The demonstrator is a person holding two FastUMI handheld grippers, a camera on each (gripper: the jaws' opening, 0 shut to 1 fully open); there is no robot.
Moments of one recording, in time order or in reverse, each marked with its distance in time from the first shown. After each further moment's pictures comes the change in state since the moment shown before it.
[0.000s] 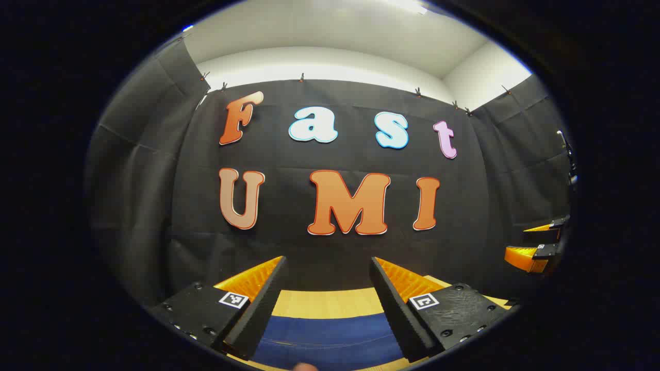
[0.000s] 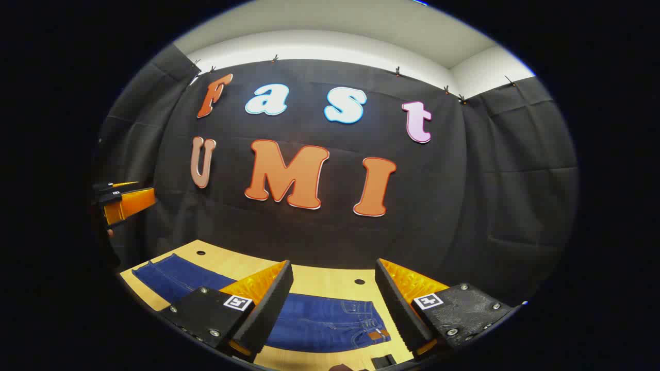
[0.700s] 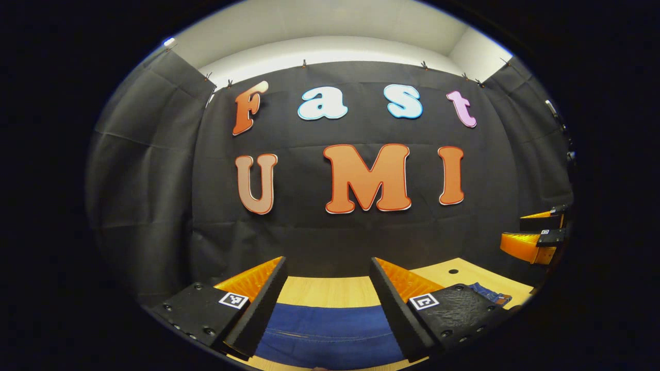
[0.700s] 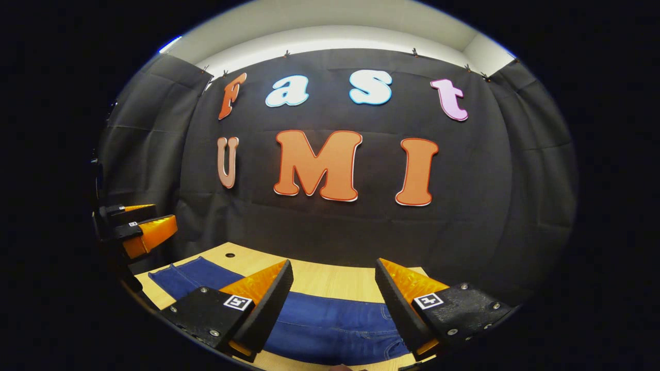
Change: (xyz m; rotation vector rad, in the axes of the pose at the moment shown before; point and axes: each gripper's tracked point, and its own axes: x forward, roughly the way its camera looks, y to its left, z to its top) left arm 0.031 -0.015 -0.056 0.097 0.085 0.199; right arm 0.075 0.029 -0.034 0.050 0.014 0.202
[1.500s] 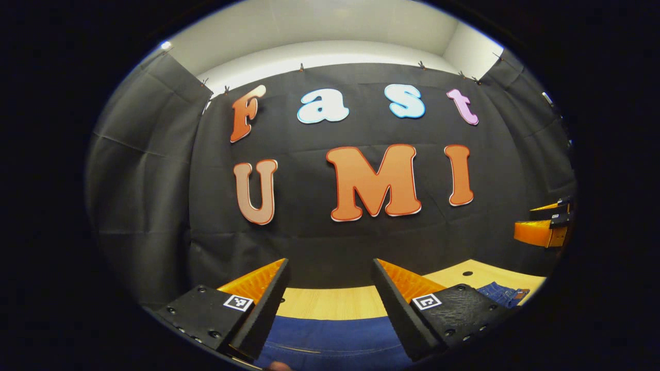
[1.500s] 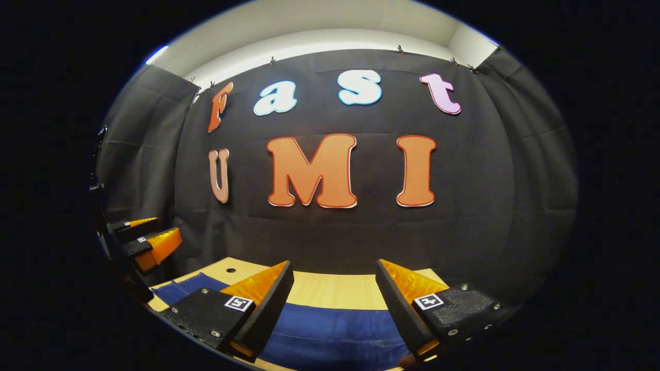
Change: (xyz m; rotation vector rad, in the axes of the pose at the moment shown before) left arm 0.056 0.029 -0.029 0.032 -0.008 -0.009; right arm 0.033 -0.011 -0.017 0.073 0.020 -0.099
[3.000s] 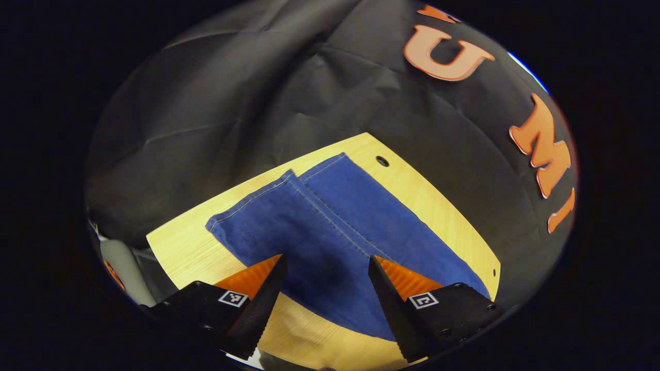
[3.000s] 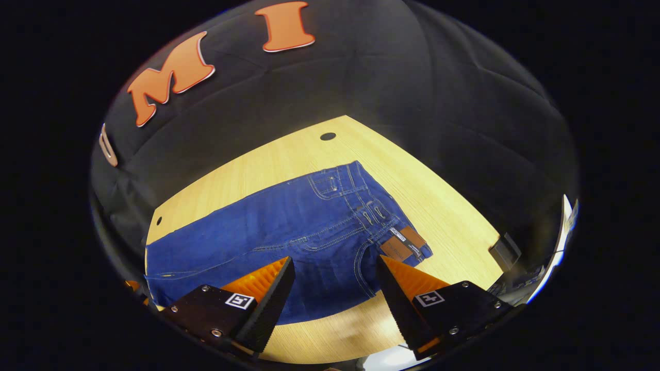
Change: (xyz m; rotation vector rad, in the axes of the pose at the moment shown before) left arm -0.043 0.231 -0.309 -0.721 0.824 0.395; right arm -0.030 -0.120 -0.253 0.422 0.789 -0.341
